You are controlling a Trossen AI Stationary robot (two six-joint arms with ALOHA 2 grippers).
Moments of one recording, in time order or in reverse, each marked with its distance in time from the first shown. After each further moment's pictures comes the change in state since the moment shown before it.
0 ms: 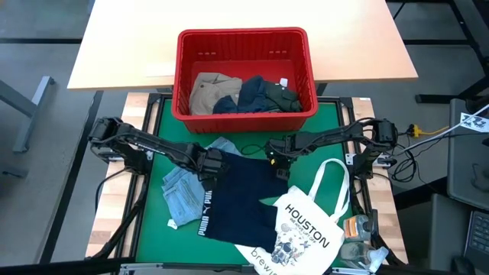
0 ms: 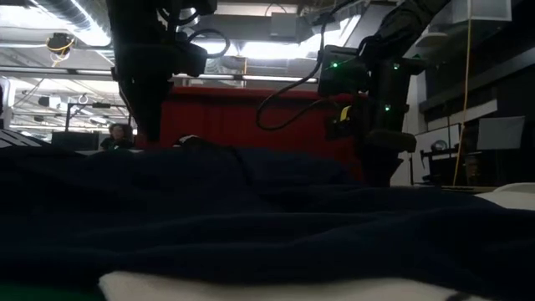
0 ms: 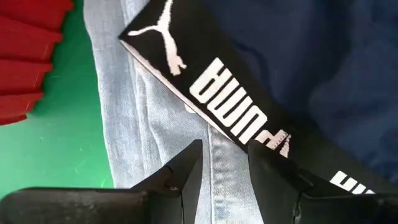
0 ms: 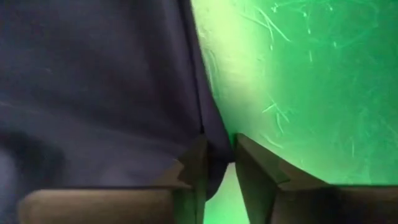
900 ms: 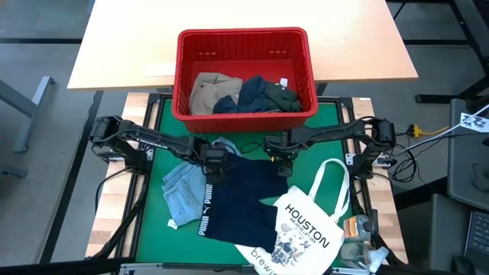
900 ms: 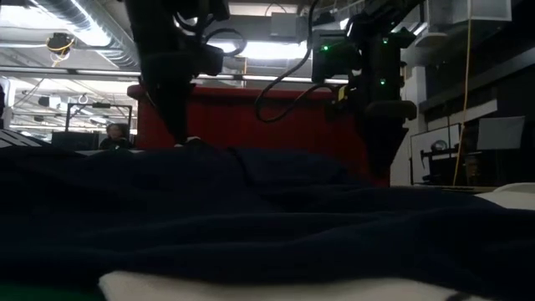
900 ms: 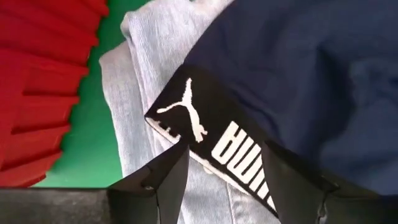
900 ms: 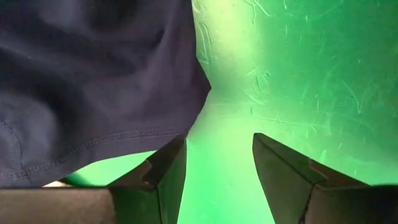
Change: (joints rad) left arm 0.094 0.000 0.000 0.120 -0.028 0.205; right arm 0.000 0.003 0.181 -0.305 -0.011 0.008
